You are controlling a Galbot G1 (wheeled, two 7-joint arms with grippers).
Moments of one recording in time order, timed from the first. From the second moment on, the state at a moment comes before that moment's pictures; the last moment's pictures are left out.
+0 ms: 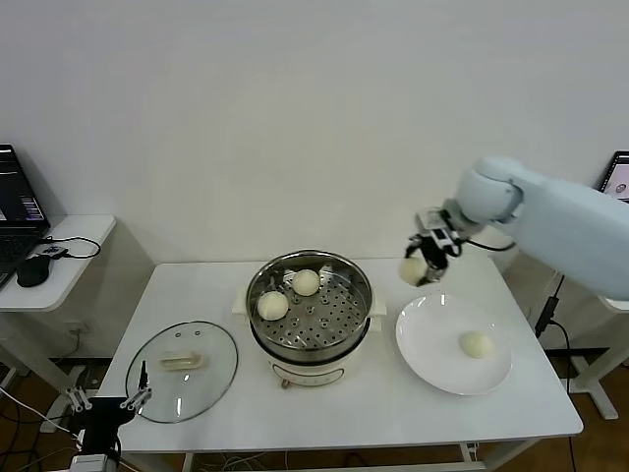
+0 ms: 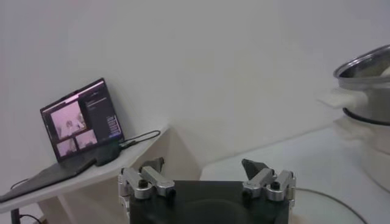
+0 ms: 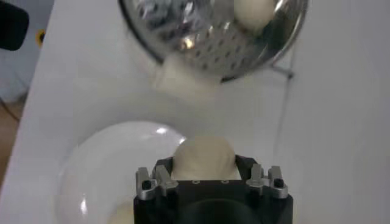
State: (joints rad) left arm 1.75 -1.31 -0.78 -2.09 0.04 0.02 -0.18; right arm 0.56 0.86 -1.12 1.43 0.14 -0.30 -1.14
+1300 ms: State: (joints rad) left arm 1.76 -1.34 -0.82 -2.09 0.04 0.01 -0.19; right arm 0.47 1.23 -1.28 1.39 0.05 0.02 -1.08
